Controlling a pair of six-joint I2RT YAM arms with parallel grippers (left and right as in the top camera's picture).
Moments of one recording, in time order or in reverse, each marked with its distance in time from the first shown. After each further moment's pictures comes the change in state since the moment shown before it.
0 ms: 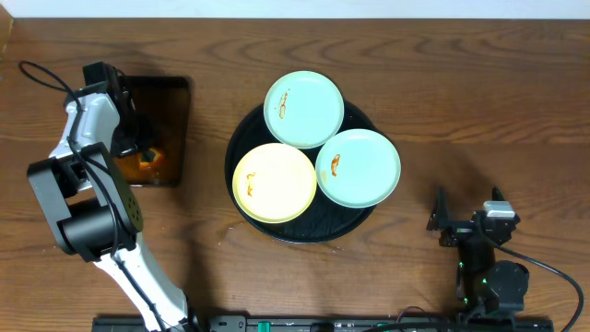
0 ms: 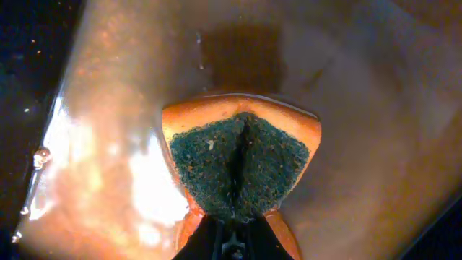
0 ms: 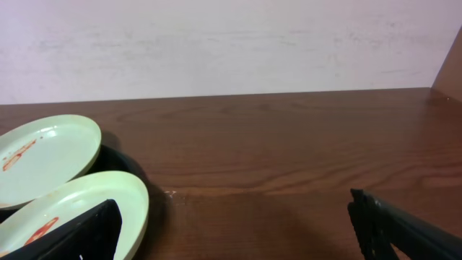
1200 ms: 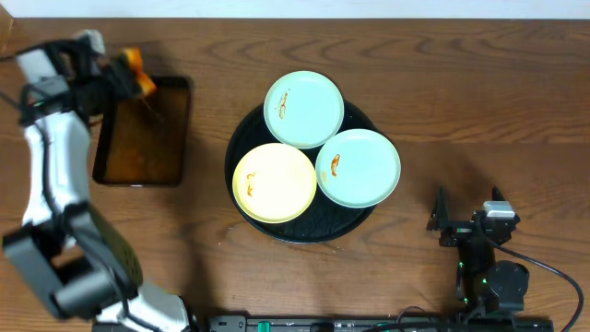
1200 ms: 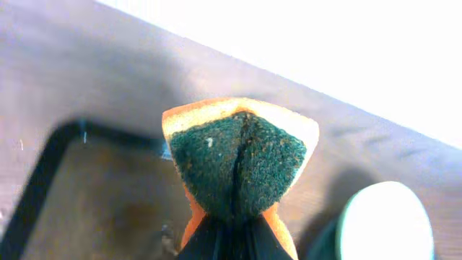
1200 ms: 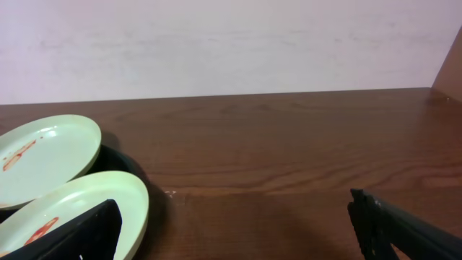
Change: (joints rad) left arm 0.105 -0.356 -0.091 0.438 0.603 0.024; right arm 0.000 0.000 0.000 0.000 0.000 0.000
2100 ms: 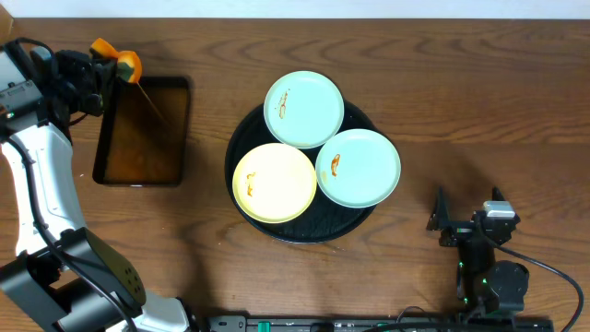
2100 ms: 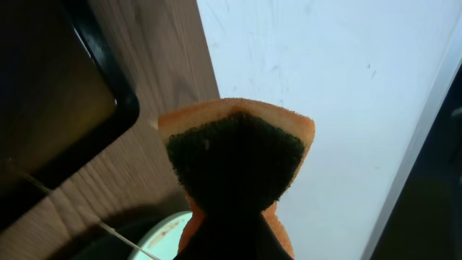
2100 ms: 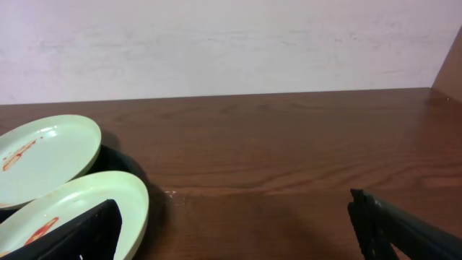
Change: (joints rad) left arm 0.047 -0.059 0.014 -0.035 0.086 -0.977; right arm 0.000 0.000 0.000 0.000 0.000 0.000
